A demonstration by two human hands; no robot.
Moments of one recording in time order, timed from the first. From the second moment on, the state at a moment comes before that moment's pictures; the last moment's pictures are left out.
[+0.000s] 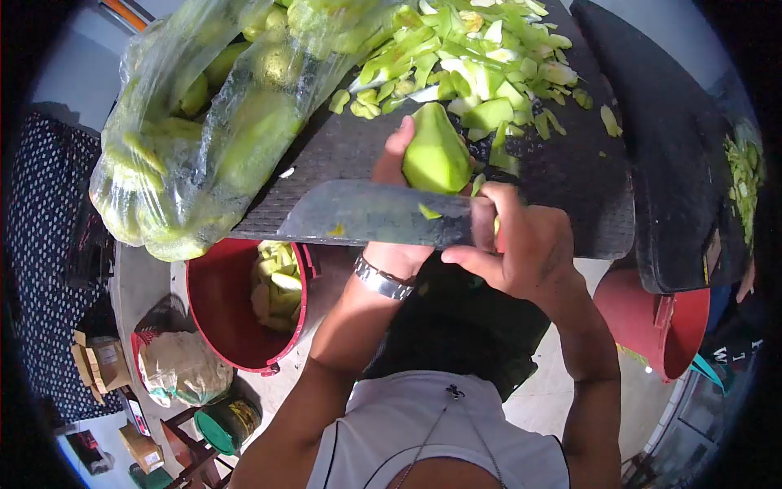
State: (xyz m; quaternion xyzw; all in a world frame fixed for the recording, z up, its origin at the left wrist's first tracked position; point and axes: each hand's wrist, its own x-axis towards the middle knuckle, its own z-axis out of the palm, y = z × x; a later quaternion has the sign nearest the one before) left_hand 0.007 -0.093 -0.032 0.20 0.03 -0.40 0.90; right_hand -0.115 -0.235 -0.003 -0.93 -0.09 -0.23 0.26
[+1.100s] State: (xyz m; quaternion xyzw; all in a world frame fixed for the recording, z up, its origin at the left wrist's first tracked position) left_hand 0.000 -0.096 -0.034 0.26 -0.02 -0.37 0.89; right_hand -0.104 -0.262 0.001 -0.93 -0.12 -0.18 0.29
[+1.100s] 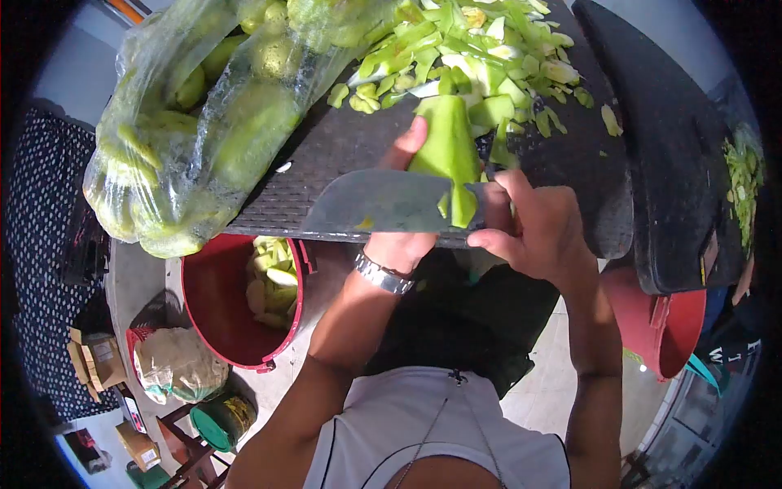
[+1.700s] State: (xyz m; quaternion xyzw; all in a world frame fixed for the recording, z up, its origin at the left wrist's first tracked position) left_hand -0.010 -0.089 -0.043 0.28 0.01 -0.35 0.90; right_hand -0.077 -0.293 -0.013 -0.93 -0.07 -0.20 0.30
